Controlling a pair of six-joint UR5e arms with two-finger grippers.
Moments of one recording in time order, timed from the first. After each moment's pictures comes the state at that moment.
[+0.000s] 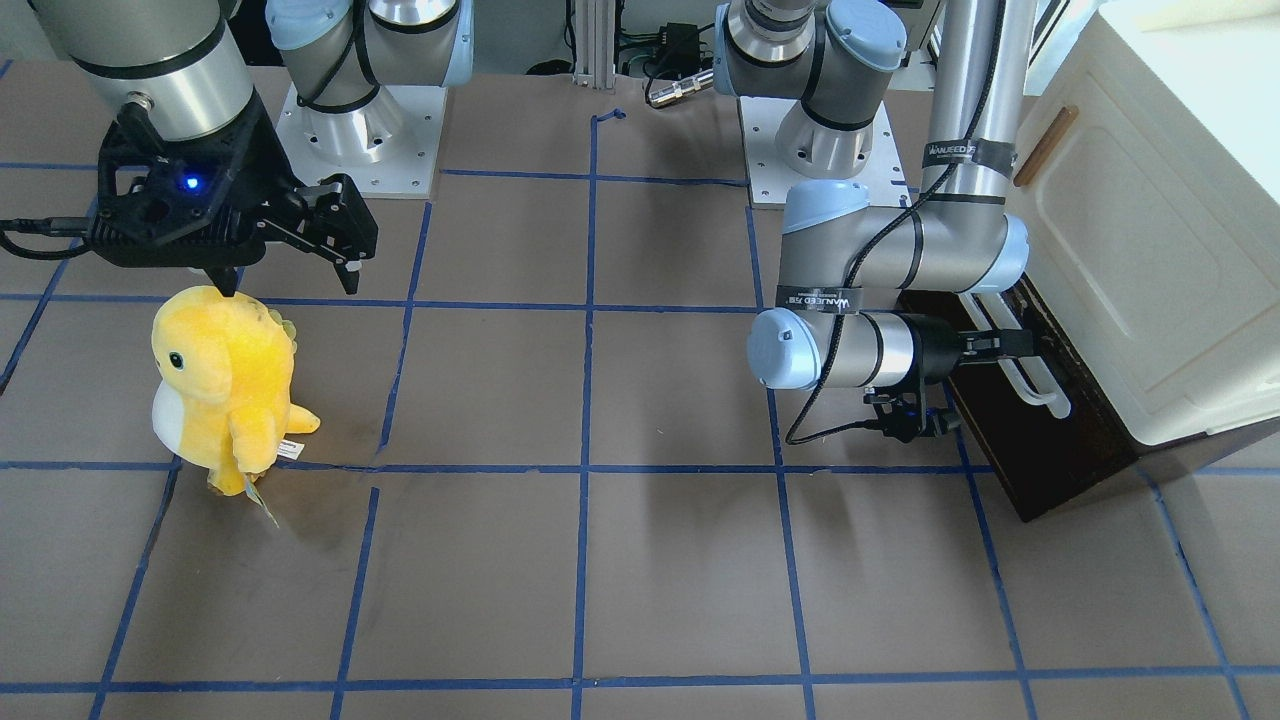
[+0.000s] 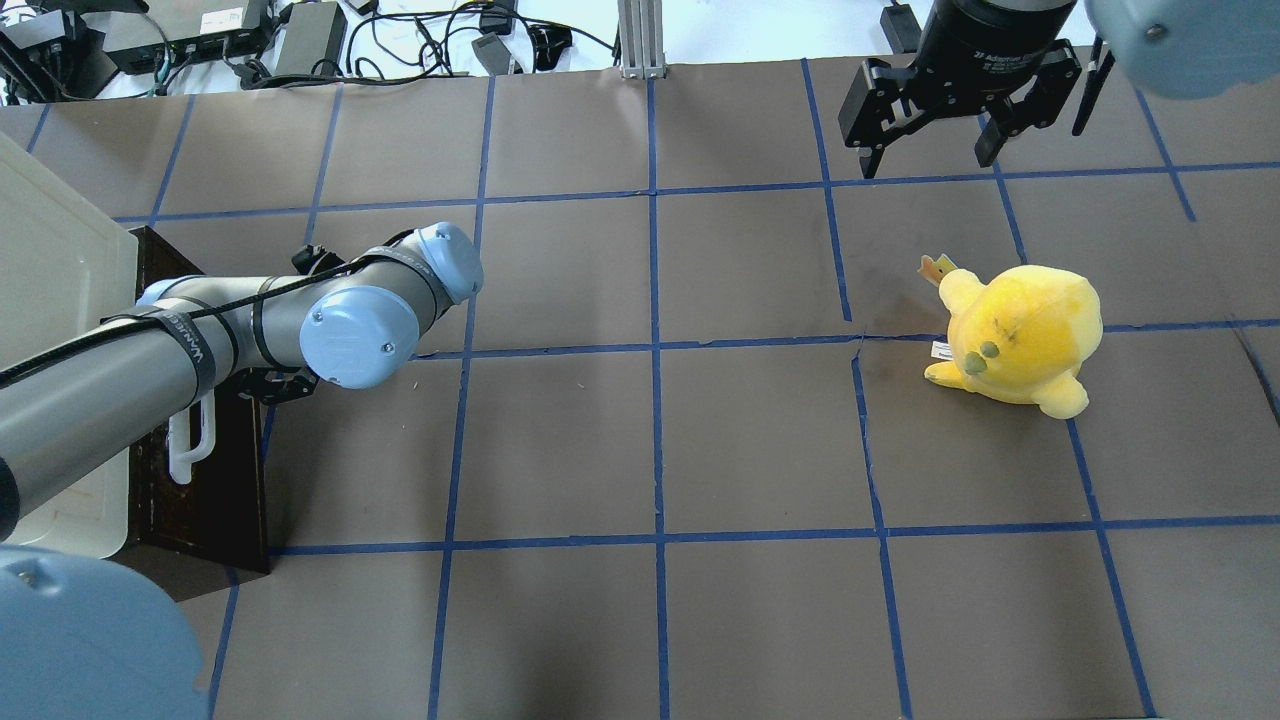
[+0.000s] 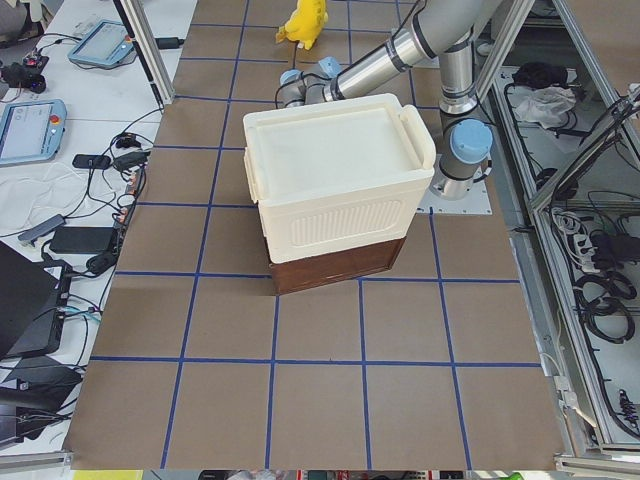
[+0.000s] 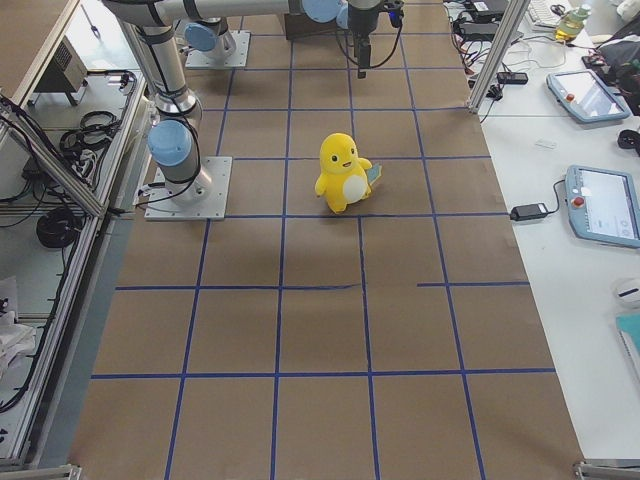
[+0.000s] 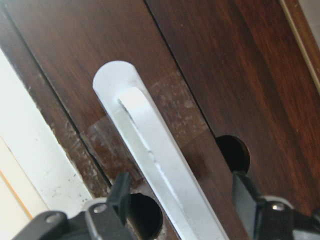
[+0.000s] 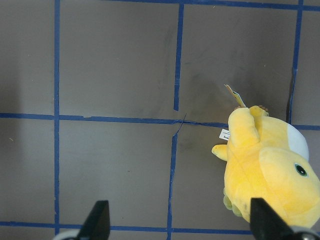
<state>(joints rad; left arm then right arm) -1.62 -1.96 -1.93 -1.48 2.76 -0.25 1.60 -1.48 1.44 -1.57 -1.58 -0.02</state>
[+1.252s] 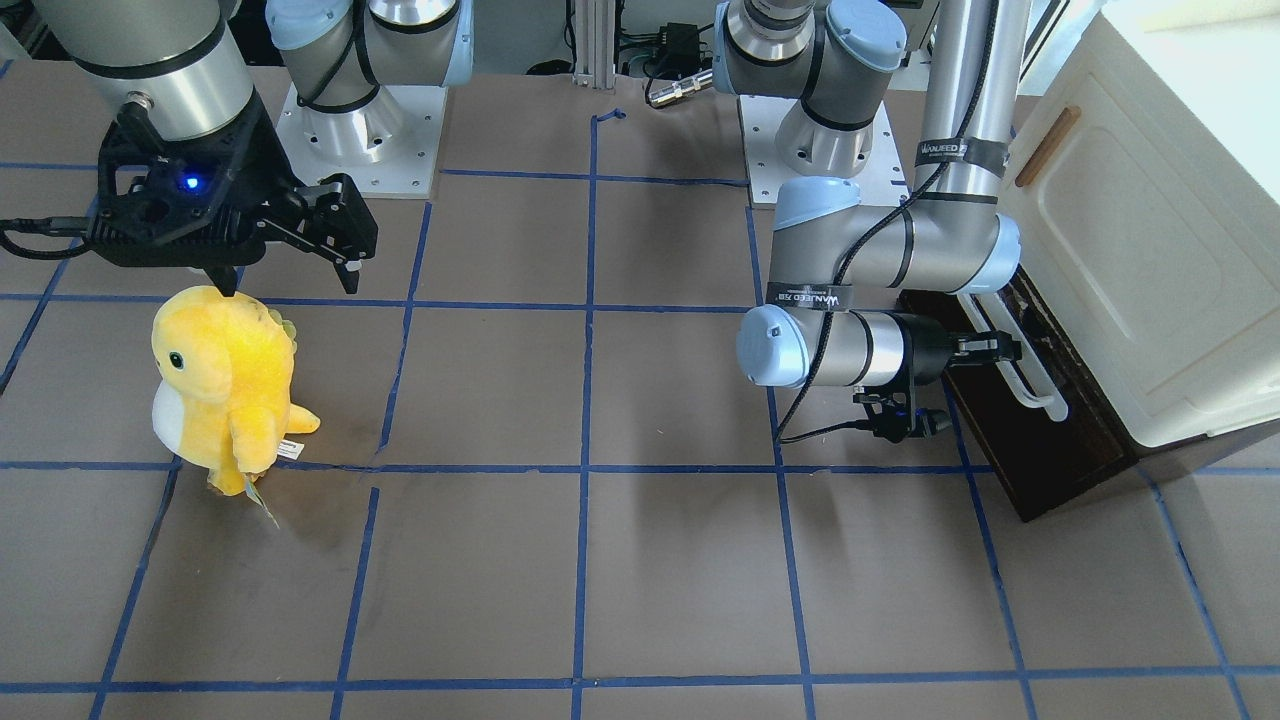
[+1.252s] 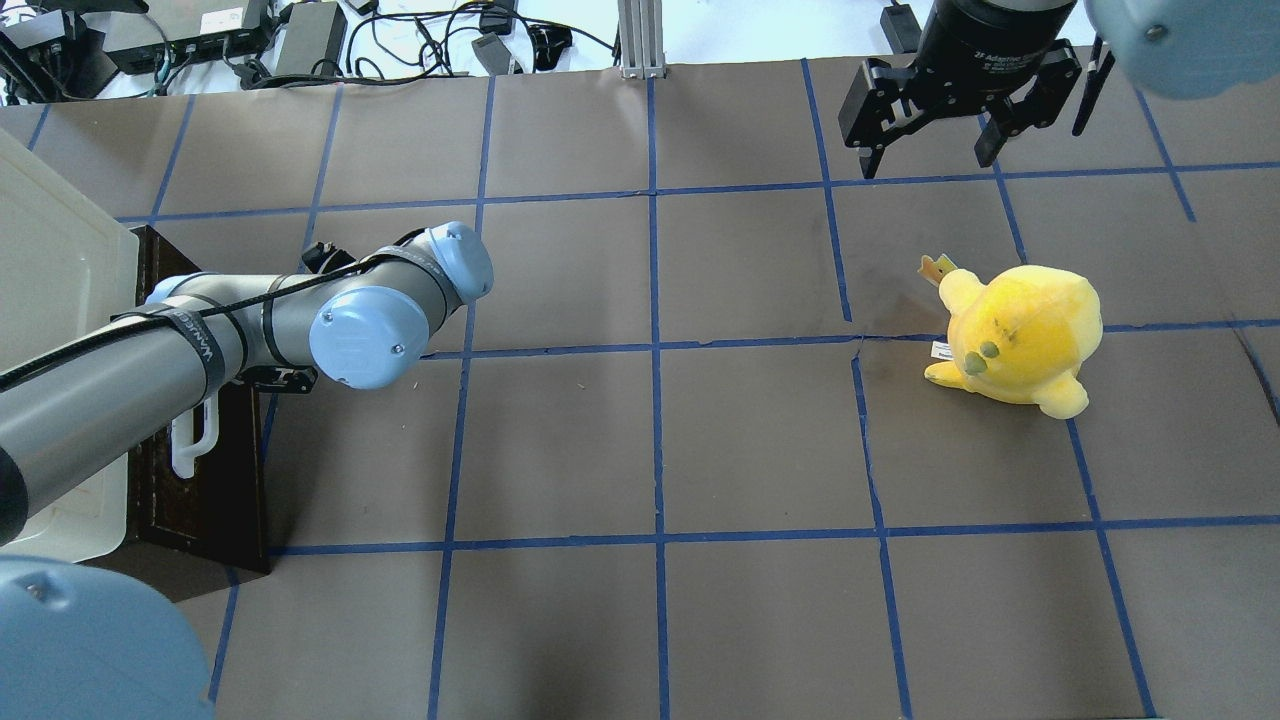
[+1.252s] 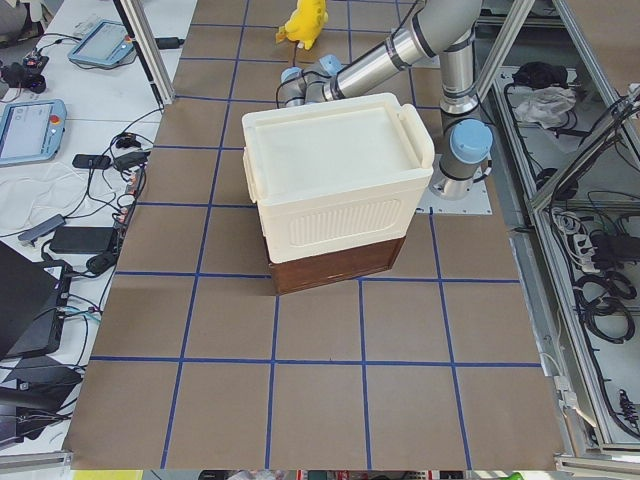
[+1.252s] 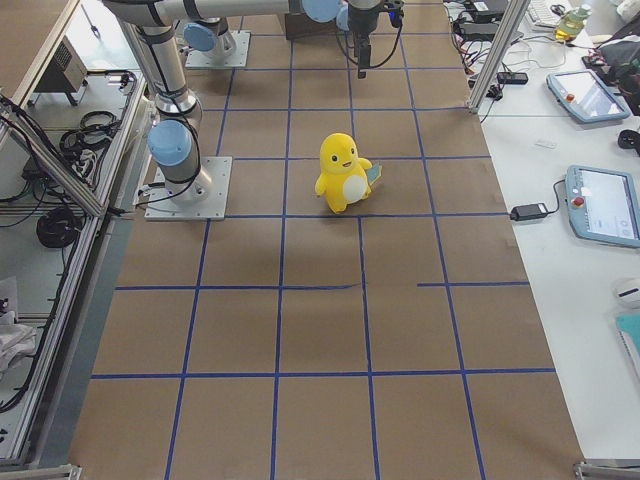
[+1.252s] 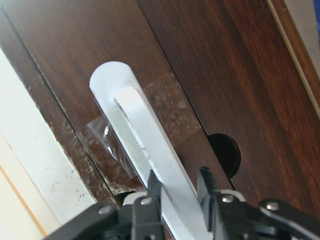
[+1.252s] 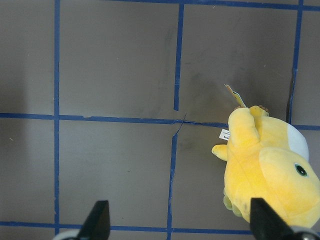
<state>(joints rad) -1.64 -1.96 -1.92 -1.48 2.76 -0.25 1.60 -1.48 1.44 -1.57 -1.58 -0.02</state>
